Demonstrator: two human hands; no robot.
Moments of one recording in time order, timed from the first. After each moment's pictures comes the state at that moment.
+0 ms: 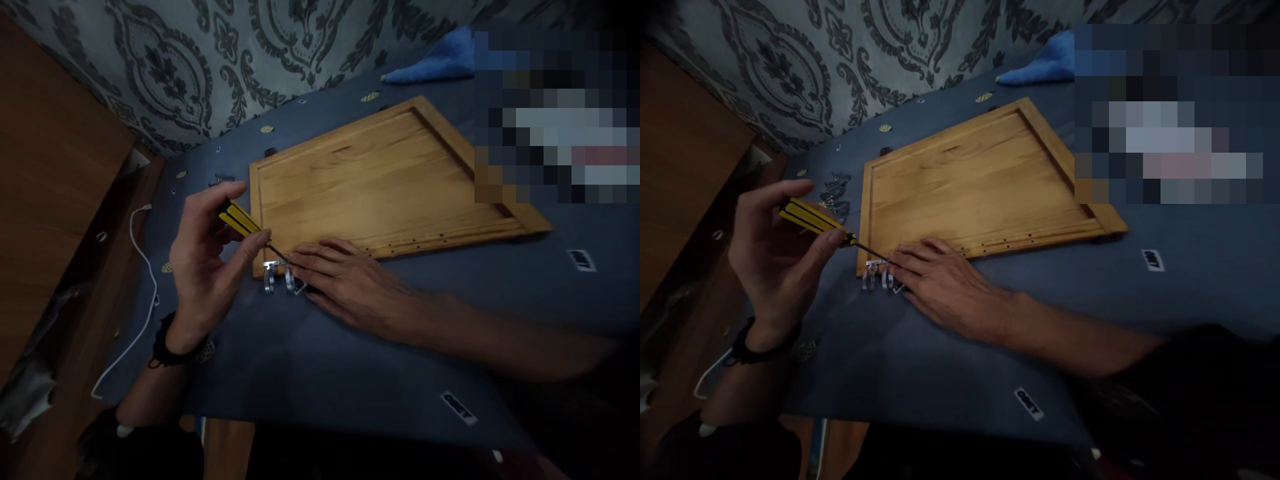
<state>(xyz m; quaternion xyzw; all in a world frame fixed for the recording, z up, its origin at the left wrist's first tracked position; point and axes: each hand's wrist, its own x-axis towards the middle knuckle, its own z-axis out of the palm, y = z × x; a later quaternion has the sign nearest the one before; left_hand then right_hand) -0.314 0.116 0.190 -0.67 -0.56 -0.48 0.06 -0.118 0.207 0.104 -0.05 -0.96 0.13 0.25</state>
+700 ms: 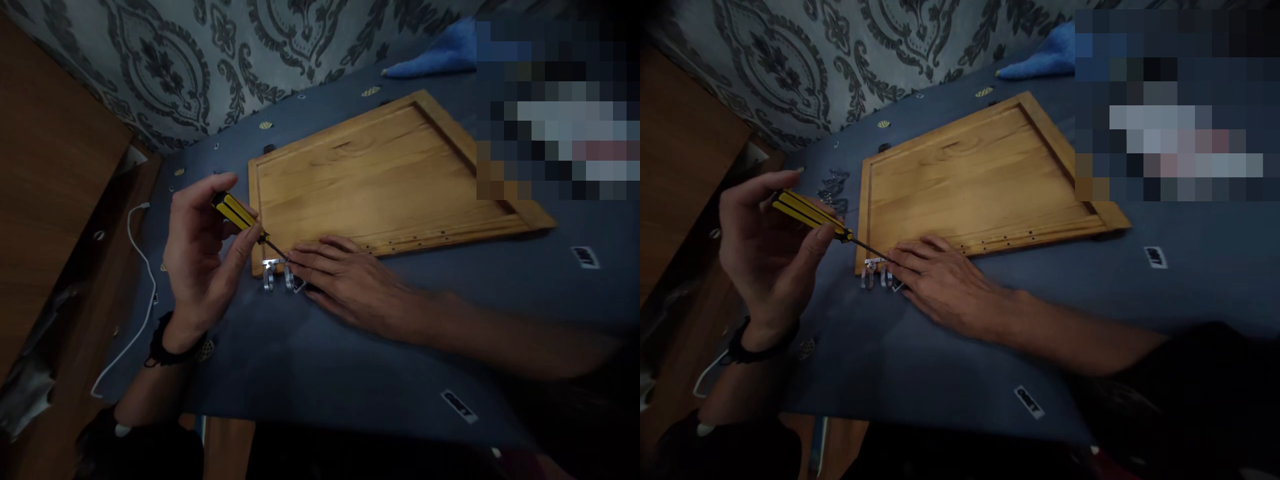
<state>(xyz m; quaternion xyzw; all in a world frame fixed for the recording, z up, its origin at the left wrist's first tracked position) -0.313 0.114 0.187 -0.65 -0.56 -0.51 0.01 -0.119 0.207 0.100 -0.04 -0.96 0.12 0.26</state>
